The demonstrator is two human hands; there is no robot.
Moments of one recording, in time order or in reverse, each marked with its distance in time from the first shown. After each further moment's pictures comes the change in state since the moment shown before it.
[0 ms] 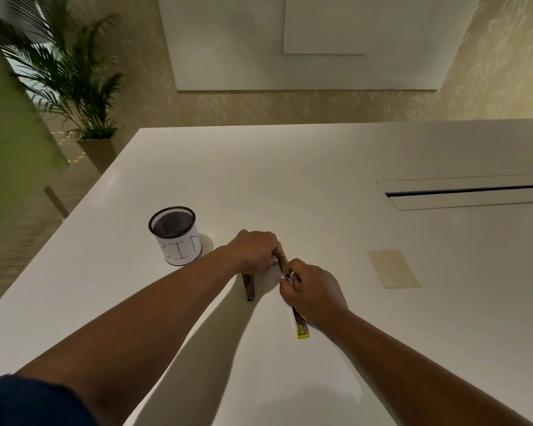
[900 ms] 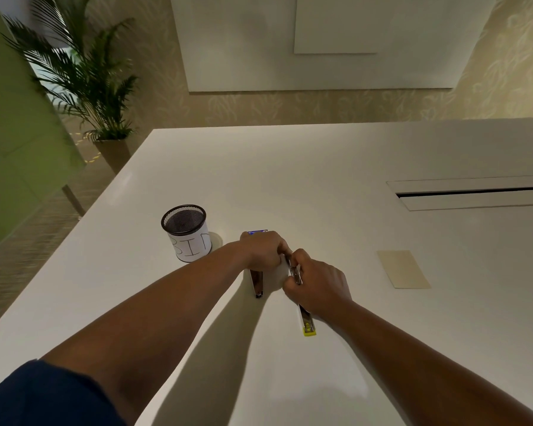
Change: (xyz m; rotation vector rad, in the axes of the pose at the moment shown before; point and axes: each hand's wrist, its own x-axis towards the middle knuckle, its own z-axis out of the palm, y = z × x) left_hand -0.011 0.007 -0.009 -0.123 -0.100 -0.111; right_hand 0.010 -0.007 -0.005 -0.076 -0.065 -0.005
